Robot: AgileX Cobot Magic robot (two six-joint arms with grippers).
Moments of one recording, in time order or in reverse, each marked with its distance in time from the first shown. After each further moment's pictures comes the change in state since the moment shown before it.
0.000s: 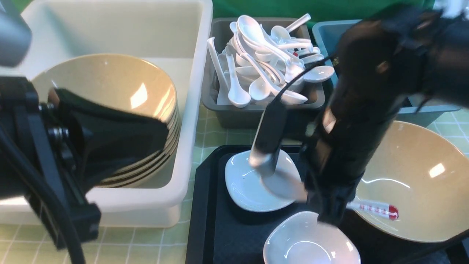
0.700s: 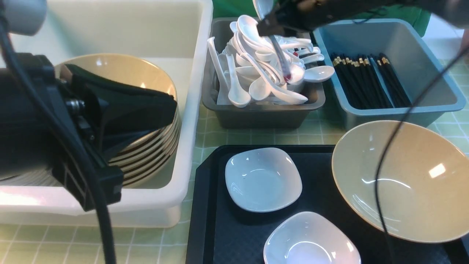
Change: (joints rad) right arm -0.387 0.493 -0.620 0.632 -0.552 -0.056; left arm 0.000 0.044 0.000 -0.001 -0.072 -0.013
